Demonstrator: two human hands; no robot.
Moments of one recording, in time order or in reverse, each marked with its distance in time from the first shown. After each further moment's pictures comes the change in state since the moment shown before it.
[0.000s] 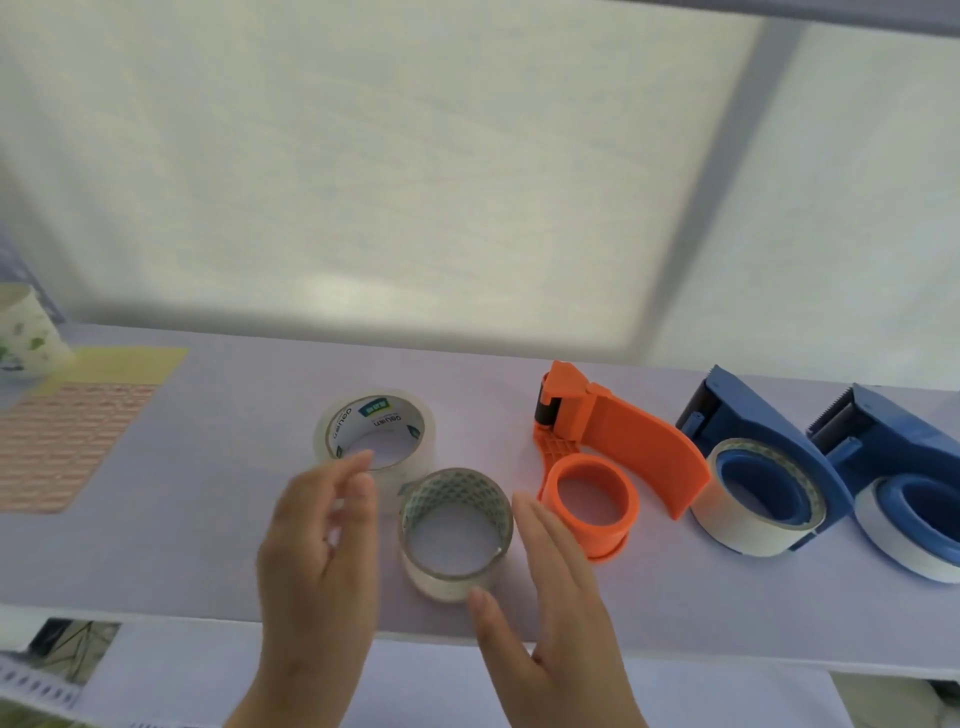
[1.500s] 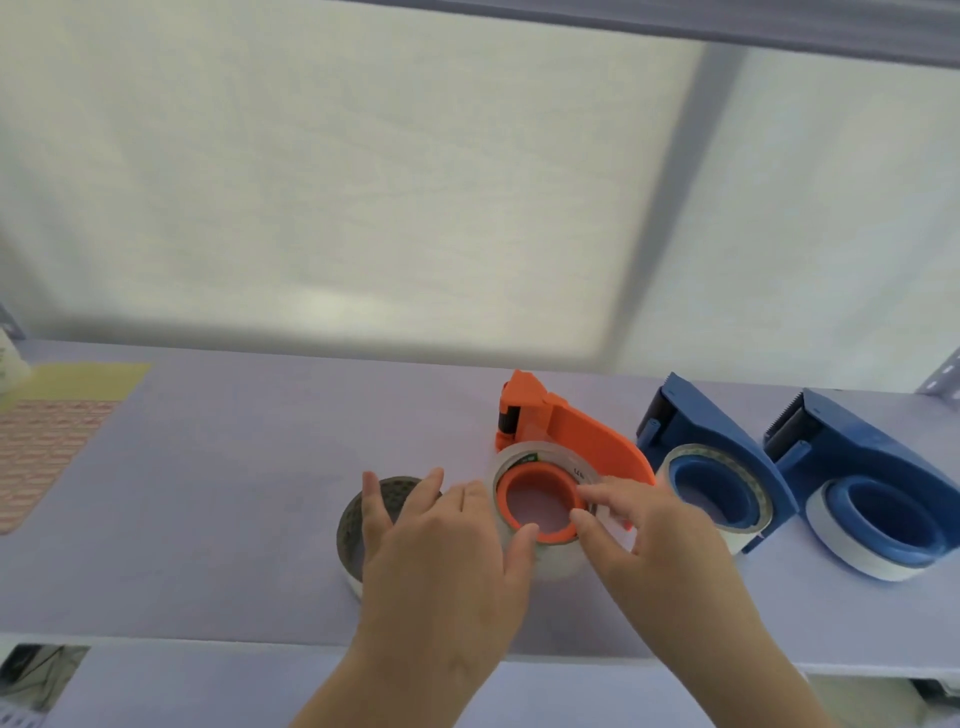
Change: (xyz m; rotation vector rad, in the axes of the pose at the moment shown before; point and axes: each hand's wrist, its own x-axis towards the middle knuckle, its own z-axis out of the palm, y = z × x) left_hand -0.027 0.063 0.061 0.854 -0.557 0.252; right_hand 0.047 0.017 -0.102 -0.380 -0.097 0.195
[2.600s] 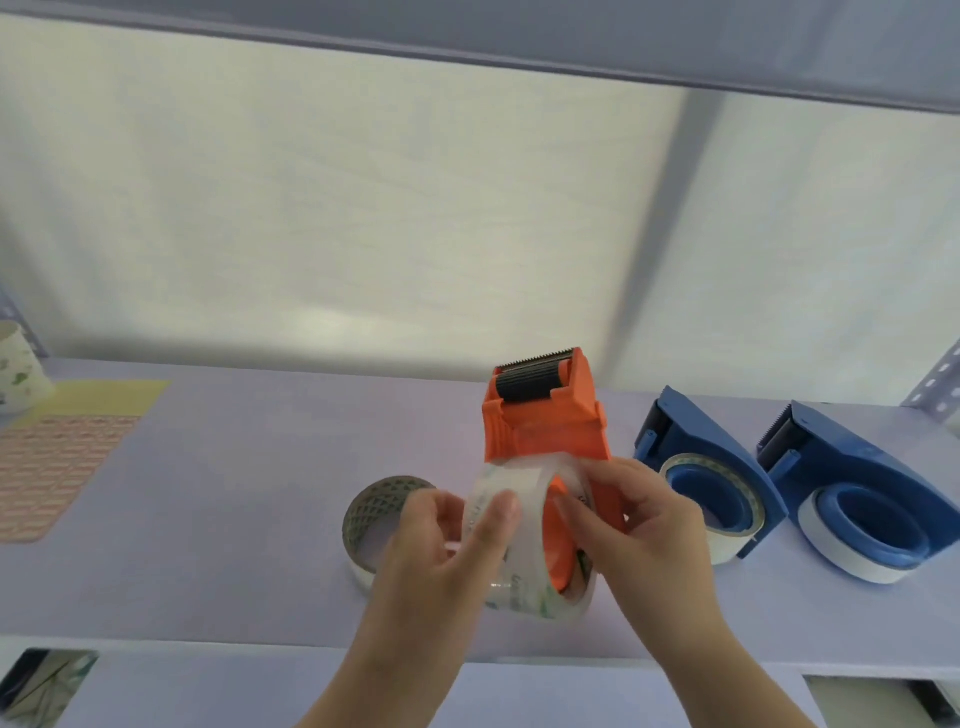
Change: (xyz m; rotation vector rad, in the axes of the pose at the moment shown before) left_hand -0.015 -0.008 -0.027 -1.174 -0.074 -0.305; right_hand 0.003 -0.008 0.014 0.683 0.205 -0.011
